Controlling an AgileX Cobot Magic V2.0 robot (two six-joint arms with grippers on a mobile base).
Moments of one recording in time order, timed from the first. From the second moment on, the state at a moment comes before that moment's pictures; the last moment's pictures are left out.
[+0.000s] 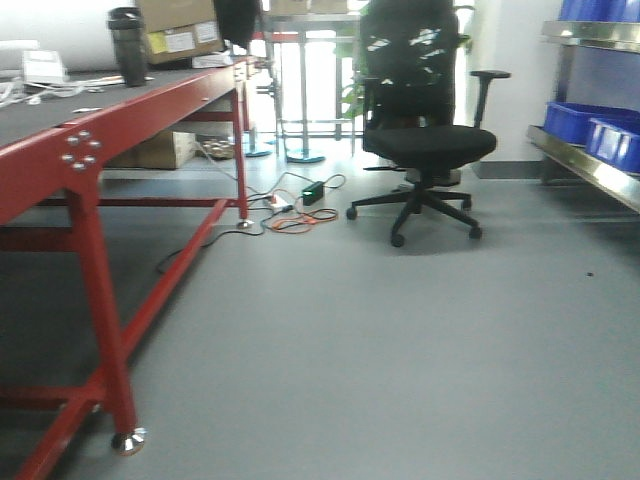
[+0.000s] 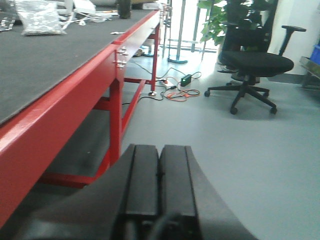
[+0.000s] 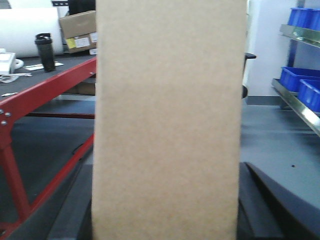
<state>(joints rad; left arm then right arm) -0.02 -0.01 0.03 -0.09 0.11 0.02 0.05 0.40 -0.44 0.09 0.11 0.00</state>
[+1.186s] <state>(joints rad) -0.02 -0.01 0.03 -0.09 0.11 0.02 0.05 0.40 -0.44 0.09 0.11 0.00</state>
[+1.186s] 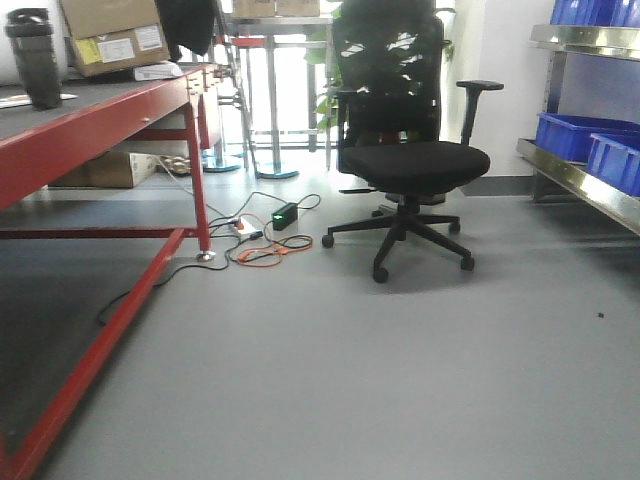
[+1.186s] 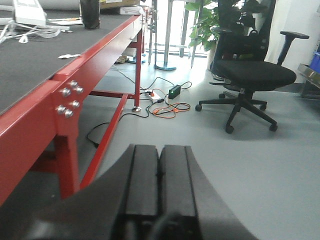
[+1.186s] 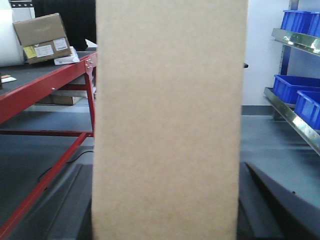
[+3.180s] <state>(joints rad) -0.02 -0.01 0.03 -0.09 0.11 0.02 0.05 0.40 -0.44 0.09 0.11 0.00</state>
